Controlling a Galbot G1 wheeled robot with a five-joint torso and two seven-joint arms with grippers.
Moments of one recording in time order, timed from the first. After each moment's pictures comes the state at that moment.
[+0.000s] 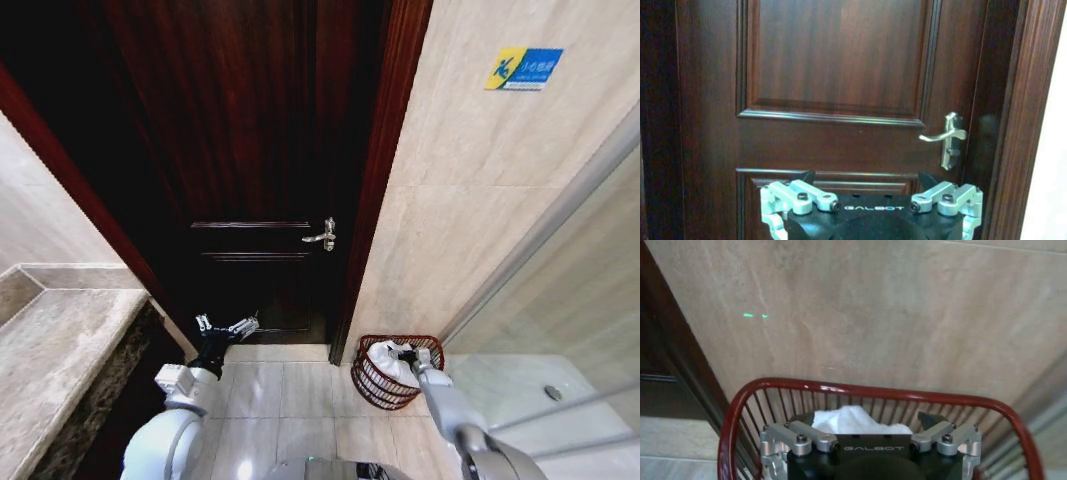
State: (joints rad) left arm 1.74 -1.44 -0.66 -2.39 -0.24 0.17 0.06; right arm -0.80 1.31 0.56 0.52 0.02 0.17 -0.24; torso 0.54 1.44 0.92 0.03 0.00
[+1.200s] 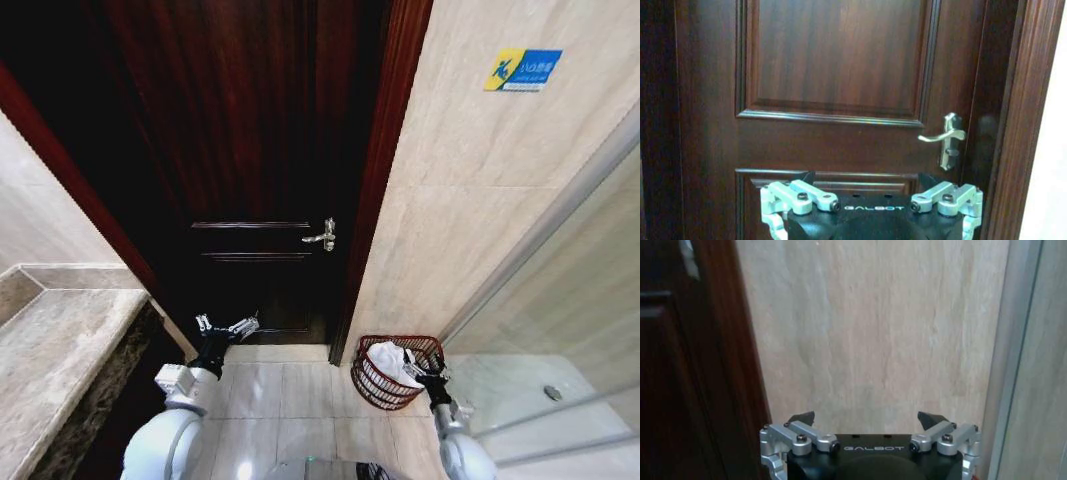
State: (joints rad) left arm 1.74 -1.44 -0.66 -2.39 -0.24 0.17 0.06; right arm -1.64 1.43 0.68 1.74 0.26 0.19 -0.09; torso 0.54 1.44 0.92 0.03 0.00
